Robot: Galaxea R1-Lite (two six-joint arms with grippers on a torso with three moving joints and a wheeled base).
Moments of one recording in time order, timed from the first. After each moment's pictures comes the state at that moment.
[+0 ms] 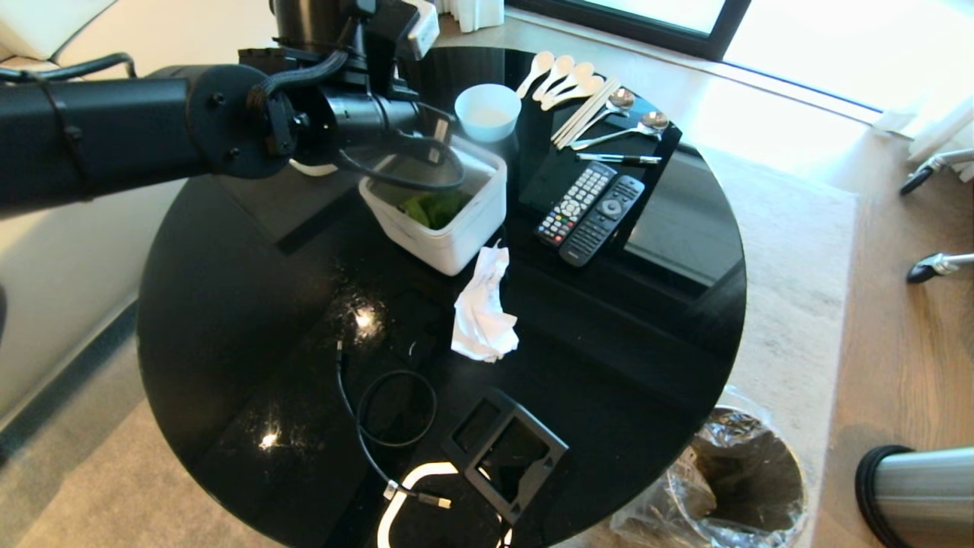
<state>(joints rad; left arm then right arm) -0.49 2.00 -1.96 0.07 0.16 0.26 0.01 0.00 0.00 0.00 0.05 -0.03</state>
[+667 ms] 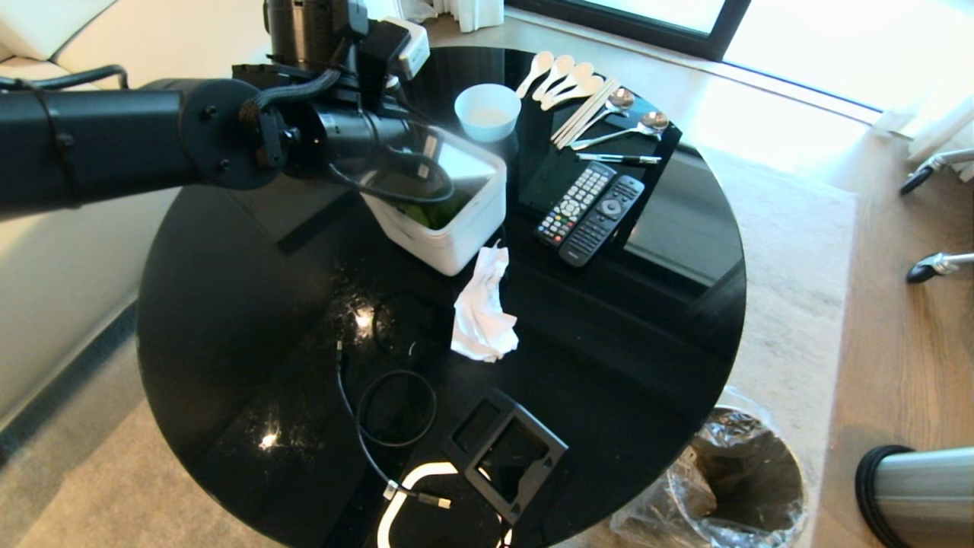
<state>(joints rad) -0.47 1.98 -1.88 0.07 0.16 0.25 0.01 0.00 0.00 0.00 0.05 -0.03</state>
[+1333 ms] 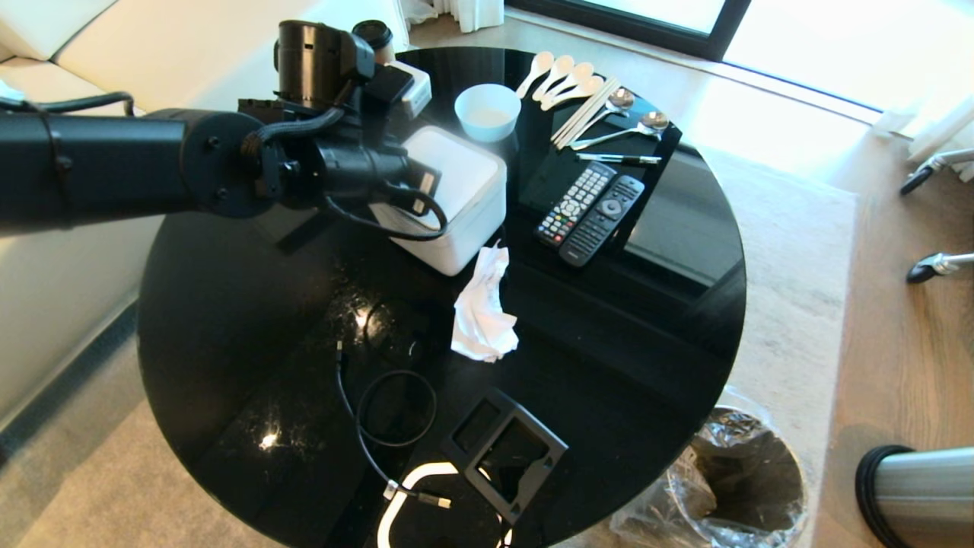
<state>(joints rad) -0.46 1.94 -1.74 0.07 0.16 0.26 0.01 0.00 0.00 0.00 0.05 -0.03</state>
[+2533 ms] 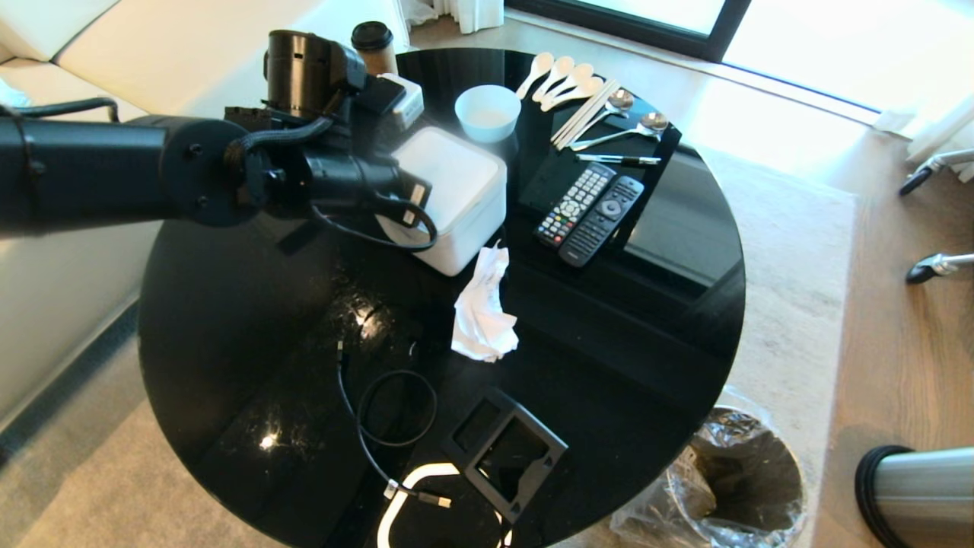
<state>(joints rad) -0.46 1.90 -1.67 0.08 0.15 0.26 0.01 0.00 0.00 0.00 0.05 -0.03</state>
